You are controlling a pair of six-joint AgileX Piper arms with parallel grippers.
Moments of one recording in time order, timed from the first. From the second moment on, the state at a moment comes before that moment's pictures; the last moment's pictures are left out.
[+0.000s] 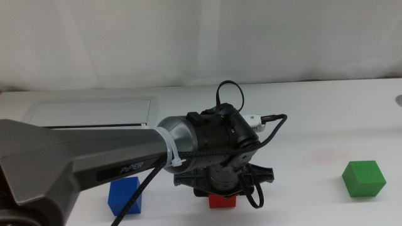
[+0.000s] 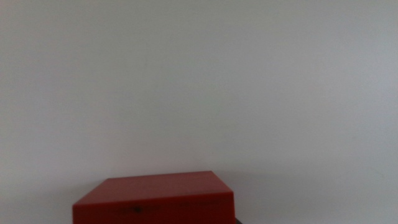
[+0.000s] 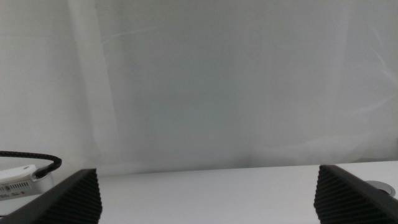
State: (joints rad) left arm -0.89 2.03 -1.39 0.25 0.89 -1.07; right arm 0.22 0.01 -0.04 0.15 0.05 -0.05
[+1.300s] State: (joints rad) left arm -0.87 1.85 -1.39 0.40 0.84 -0.95; right arm 0.22 0.01 -0.04 0.15 0.04 -0.05
